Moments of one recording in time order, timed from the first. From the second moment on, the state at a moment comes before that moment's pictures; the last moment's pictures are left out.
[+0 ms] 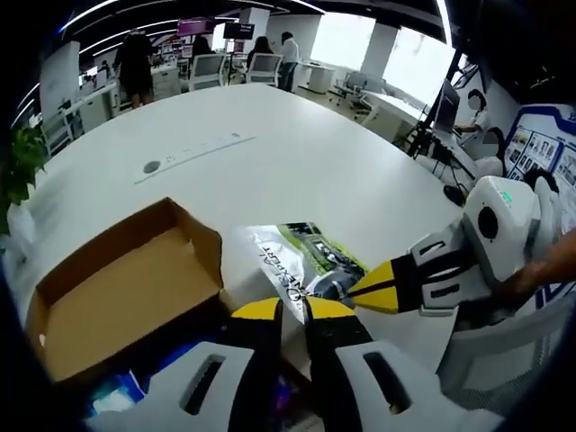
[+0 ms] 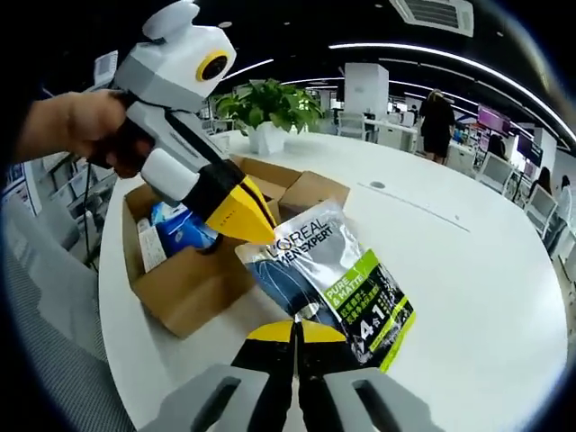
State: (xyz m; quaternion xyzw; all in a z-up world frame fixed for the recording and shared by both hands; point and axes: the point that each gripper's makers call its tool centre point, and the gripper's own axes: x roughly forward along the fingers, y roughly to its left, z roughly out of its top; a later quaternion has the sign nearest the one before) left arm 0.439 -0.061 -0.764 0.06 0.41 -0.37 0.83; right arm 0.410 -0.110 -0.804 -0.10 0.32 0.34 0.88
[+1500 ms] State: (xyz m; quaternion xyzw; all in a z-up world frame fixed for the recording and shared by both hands) left arm 0.422 0.005 -0.705 0.01 0.35 -0.36 0.87; right arm 0.405 -0.173 -0.832 -0.14 0.35 0.27 0.88
